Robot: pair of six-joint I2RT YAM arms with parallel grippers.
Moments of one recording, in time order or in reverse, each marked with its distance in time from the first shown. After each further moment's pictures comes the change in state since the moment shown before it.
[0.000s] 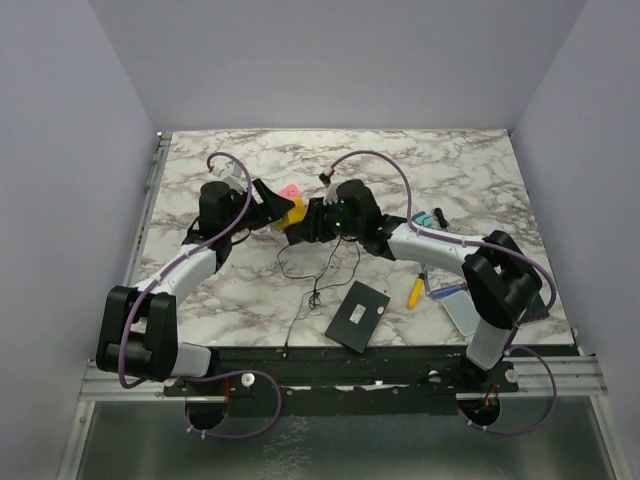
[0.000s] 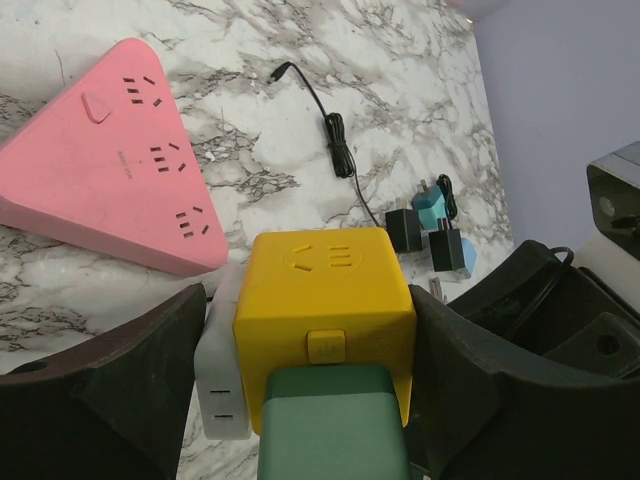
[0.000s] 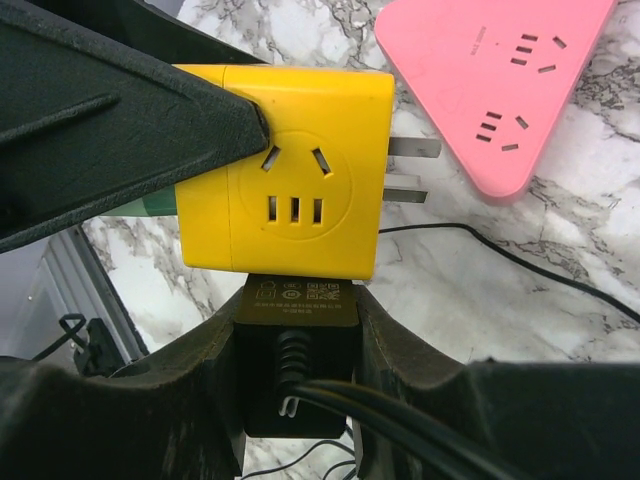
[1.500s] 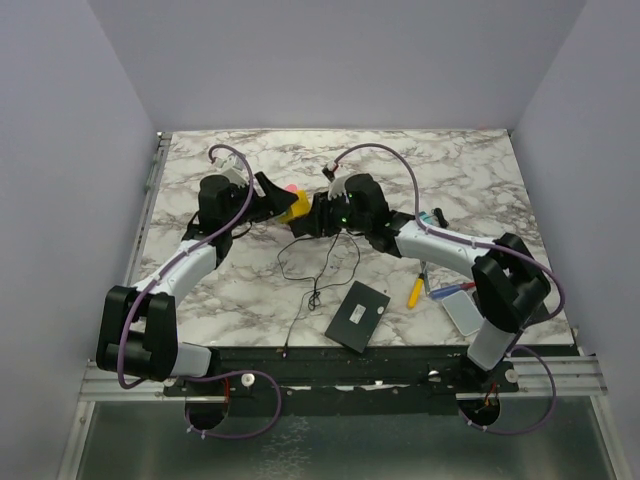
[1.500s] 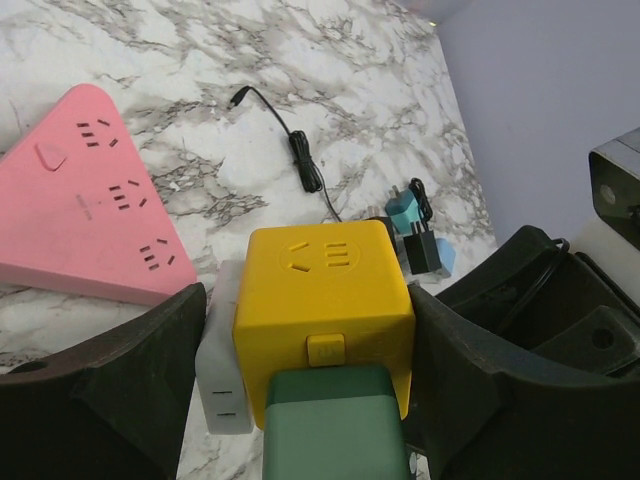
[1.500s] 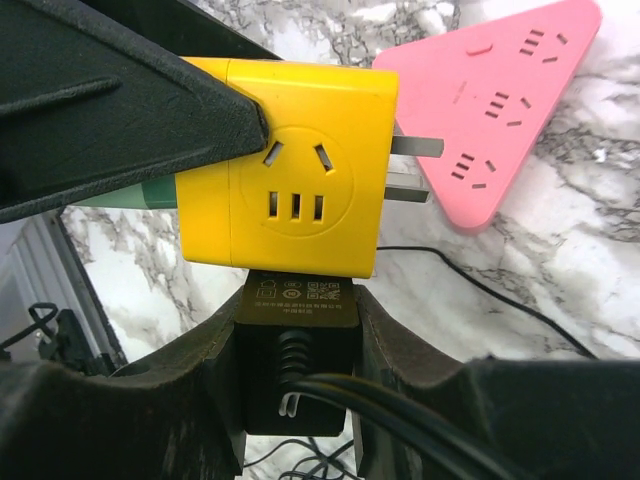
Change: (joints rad) left arm -0.006 0.002 0.043 0.010 0.027 0.018; right arm -0.031 -0.030 0.005 -0.007 -0.026 -0.092
